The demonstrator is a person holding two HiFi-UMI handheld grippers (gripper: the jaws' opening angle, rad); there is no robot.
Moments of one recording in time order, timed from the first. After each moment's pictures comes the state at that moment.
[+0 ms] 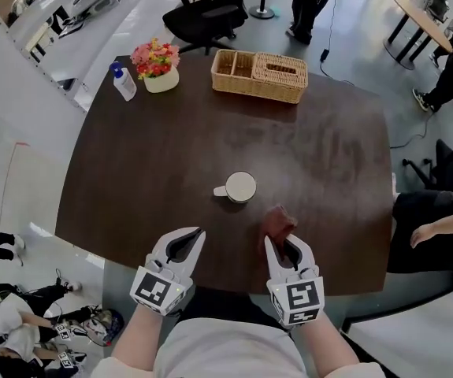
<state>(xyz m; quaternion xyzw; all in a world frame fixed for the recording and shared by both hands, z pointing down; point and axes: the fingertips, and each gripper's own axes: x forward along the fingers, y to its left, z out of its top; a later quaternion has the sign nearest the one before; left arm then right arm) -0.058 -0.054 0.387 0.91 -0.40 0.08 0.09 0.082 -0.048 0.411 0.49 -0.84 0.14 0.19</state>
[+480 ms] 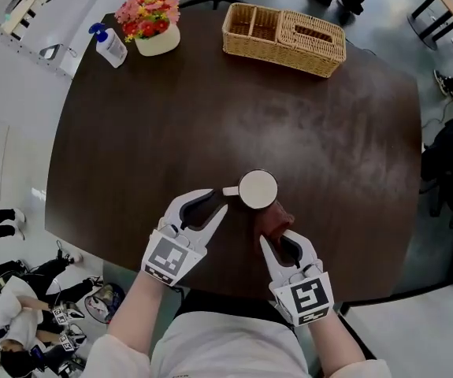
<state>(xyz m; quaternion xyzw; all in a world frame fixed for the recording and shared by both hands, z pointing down) -0.044 -0.143 0.499 0.92 -0.34 0.17 0.10 0.038 -0.084 0.490 0.38 -0.87 0.20 0.22</state>
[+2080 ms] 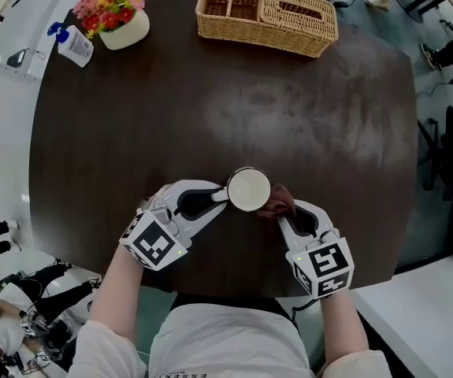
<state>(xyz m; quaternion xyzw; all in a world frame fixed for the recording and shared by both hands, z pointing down) -0.013 -0.153 0.522 0.97 -0.12 0.20 0.02 0.088 -0.137 0.538 0.41 -0.82 0.25 0.30</state>
